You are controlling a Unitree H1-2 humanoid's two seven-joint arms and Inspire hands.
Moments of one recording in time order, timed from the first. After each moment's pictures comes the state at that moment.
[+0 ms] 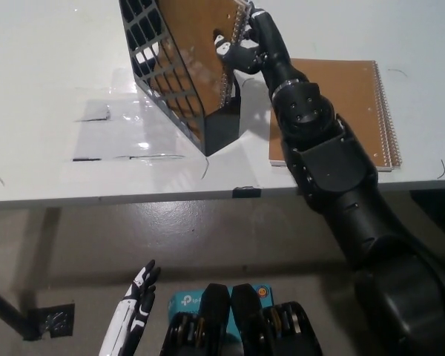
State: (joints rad) left_arm 0.04 0.07 -0.07 0.26 0.20 -0.40 -0.02; right_arm -1.12 0.06 0.06 0.90 -0.06 0.05 -0.12
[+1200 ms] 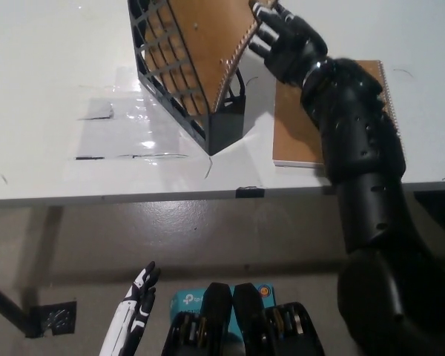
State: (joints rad) left_arm 0.04 0.07 -0.07 0.28 0.20 -0.40 -0.02; right_arm -1.18 0.11 -0.45 0.77 0.48 0.46 -0.10
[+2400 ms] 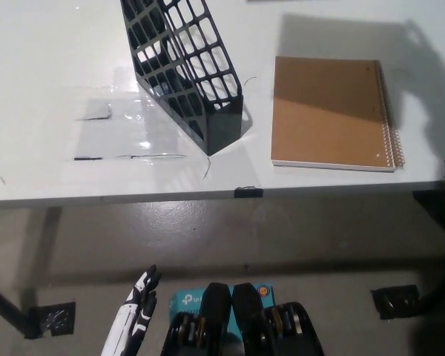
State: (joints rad) left_arm 0.04 0.07 -0.07 0.29 0.21 -0.41 -0.02; right_arm -1.41 -0.26 -0.32 0.63 0.74 0.48 -0.22
